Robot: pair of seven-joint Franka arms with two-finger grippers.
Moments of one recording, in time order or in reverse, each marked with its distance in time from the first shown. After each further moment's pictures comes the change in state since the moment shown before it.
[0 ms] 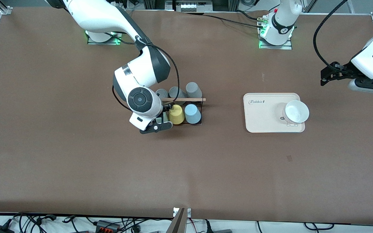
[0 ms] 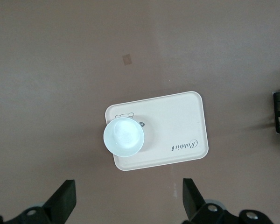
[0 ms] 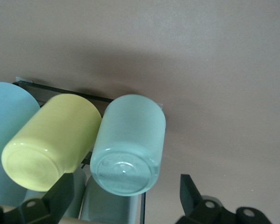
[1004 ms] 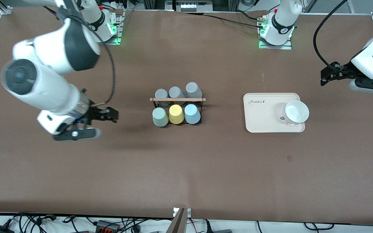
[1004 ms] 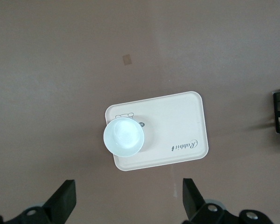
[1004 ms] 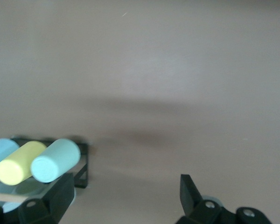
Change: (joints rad) left arm 0.000 0.001 0.000 0.001 0.000 0.000 0.000; right arm -0.277 -0.257 -0.040 0.035 -0.041 -0.066 -0.140
